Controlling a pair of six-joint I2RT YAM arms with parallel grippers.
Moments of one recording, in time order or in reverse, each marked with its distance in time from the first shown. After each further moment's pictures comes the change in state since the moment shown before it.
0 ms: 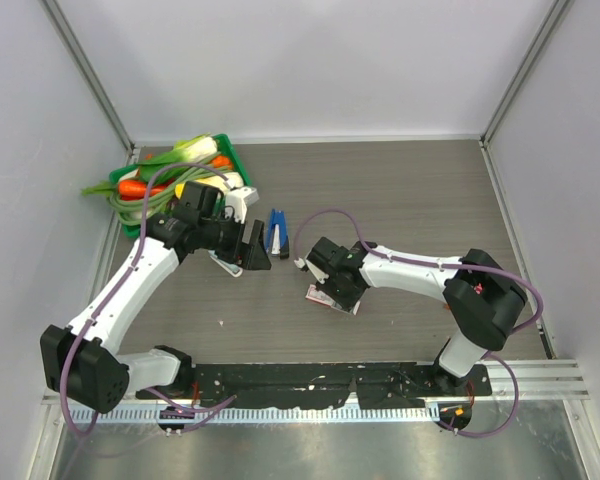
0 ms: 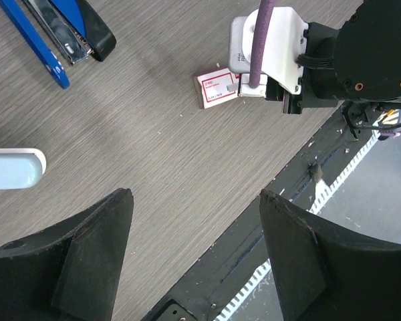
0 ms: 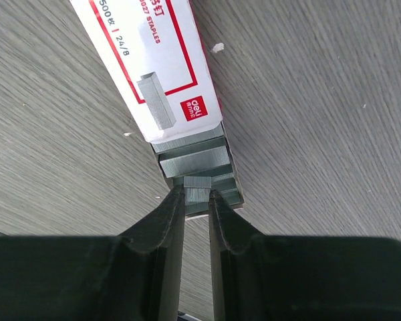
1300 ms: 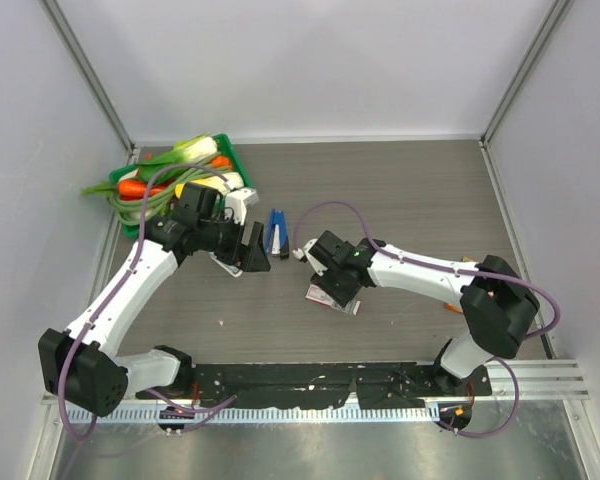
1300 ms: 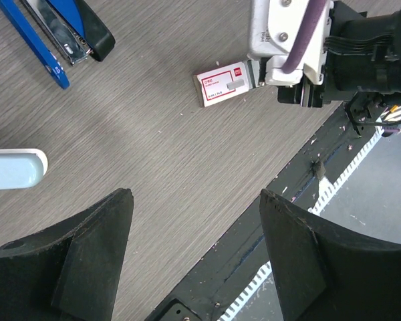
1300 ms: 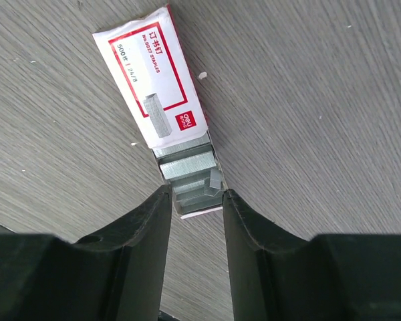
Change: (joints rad) left arm -0.002 -0.018 -0.013 0.001 0.000 0.016; right arm 0.000 -0.062 0.019 0.027 0.018 0.003
